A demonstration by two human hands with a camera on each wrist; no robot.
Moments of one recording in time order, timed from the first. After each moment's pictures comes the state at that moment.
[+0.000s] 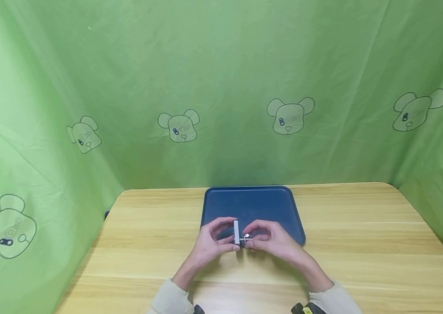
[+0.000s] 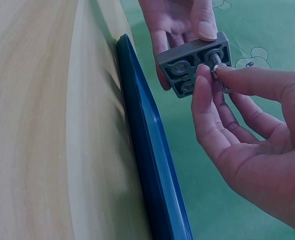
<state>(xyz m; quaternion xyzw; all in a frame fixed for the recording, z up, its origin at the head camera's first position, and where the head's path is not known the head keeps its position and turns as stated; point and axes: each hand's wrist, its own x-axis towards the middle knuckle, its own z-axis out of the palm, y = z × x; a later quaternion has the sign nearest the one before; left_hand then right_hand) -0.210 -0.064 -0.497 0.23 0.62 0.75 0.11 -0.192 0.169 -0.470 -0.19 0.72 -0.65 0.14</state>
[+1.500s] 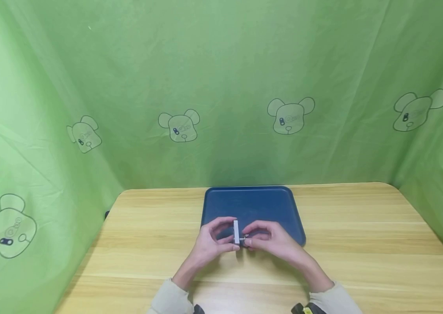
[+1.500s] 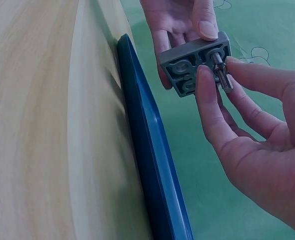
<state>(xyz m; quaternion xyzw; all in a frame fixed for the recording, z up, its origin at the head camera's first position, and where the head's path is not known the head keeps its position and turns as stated) -0.210 -0.064 -0.494 0.22 0.61 0.75 0.12 -0.191 0.168 -0.468 -0.19 0.72 -0.65 0.15</state>
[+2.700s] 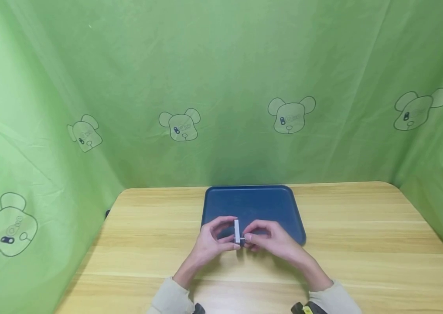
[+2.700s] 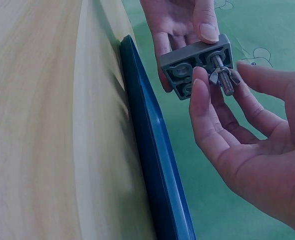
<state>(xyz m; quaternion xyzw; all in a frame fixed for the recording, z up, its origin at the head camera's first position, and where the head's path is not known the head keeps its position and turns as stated) -0.211 -0.065 -0.495 0.23 0.62 0.74 0.12 -0.193 0.166 -0.472 -0.19 0.72 -0.65 0.15</state>
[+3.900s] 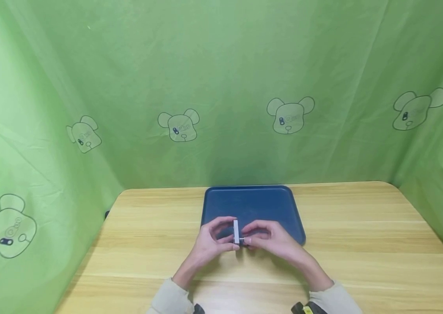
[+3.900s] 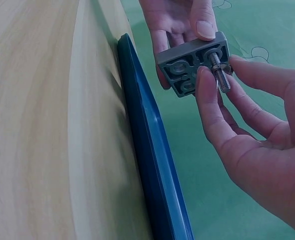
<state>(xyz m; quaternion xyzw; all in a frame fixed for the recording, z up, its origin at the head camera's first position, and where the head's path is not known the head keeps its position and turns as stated) -0.210 -0.065 -0.495 0.23 0.61 0.75 0.12 -0.192 0.168 -0.471 -0.19 0.71 -0.66 0.15</state>
